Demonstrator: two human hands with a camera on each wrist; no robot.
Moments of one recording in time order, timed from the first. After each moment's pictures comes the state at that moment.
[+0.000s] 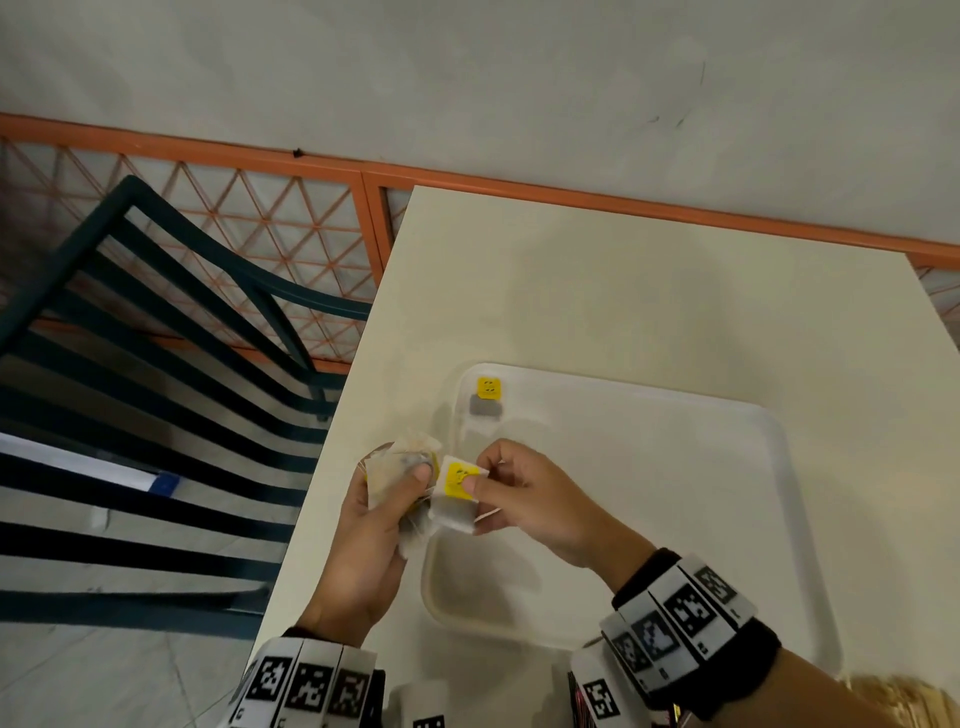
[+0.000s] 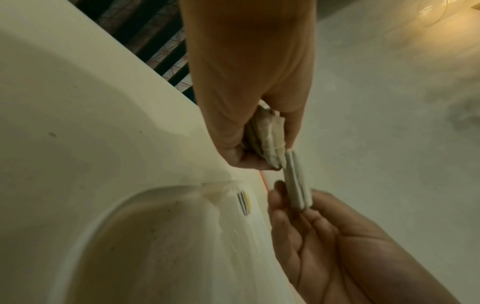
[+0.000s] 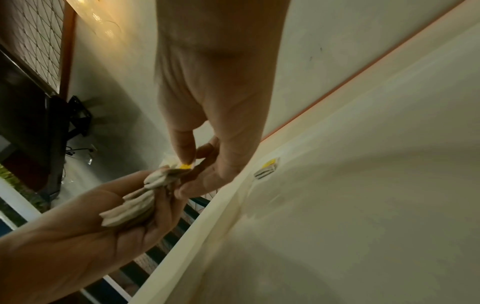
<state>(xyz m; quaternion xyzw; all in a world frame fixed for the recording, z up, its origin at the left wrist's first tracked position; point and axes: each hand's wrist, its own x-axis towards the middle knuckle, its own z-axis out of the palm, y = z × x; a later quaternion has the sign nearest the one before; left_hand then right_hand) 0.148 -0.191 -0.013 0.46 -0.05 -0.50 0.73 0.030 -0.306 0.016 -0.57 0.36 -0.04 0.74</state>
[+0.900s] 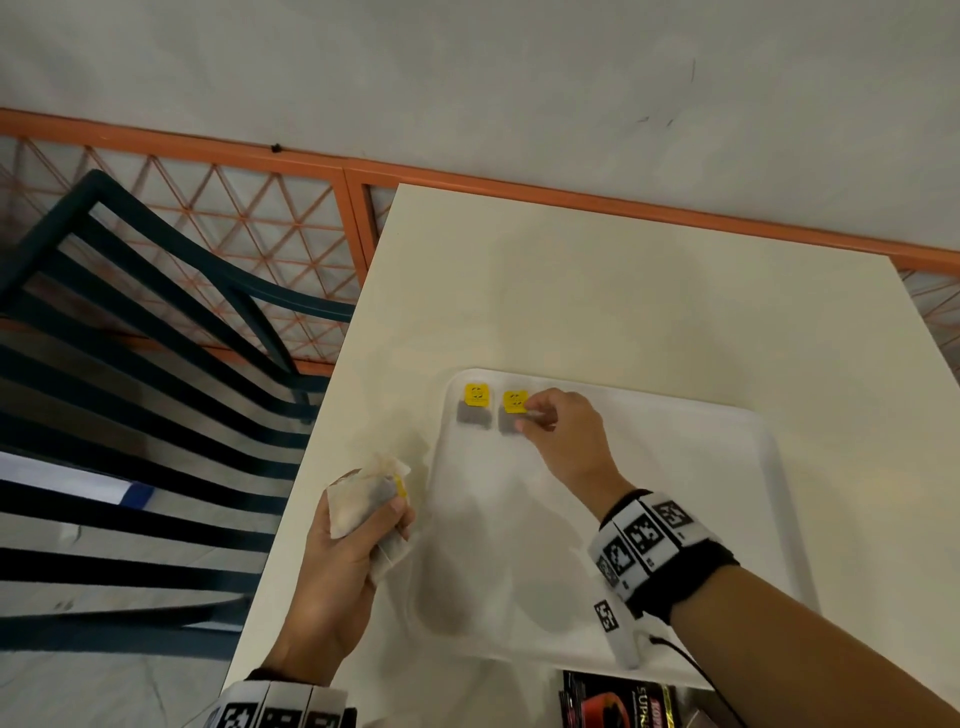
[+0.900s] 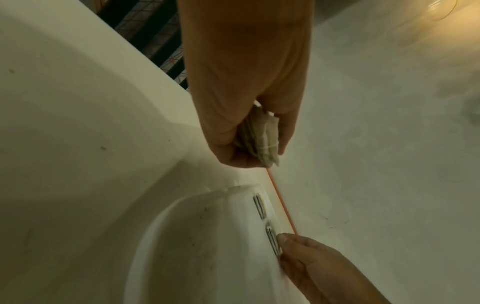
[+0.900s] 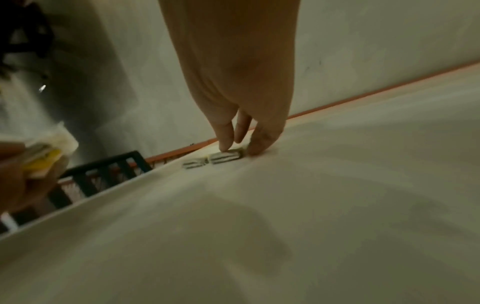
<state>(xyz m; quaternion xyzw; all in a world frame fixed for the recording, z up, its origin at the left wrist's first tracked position) 0.154 -0.179 -0.027 0.54 -0.03 -0.47 0.70 0.034 -0.381 -0.033 -0.74 0.51 -0.16 0.41</state>
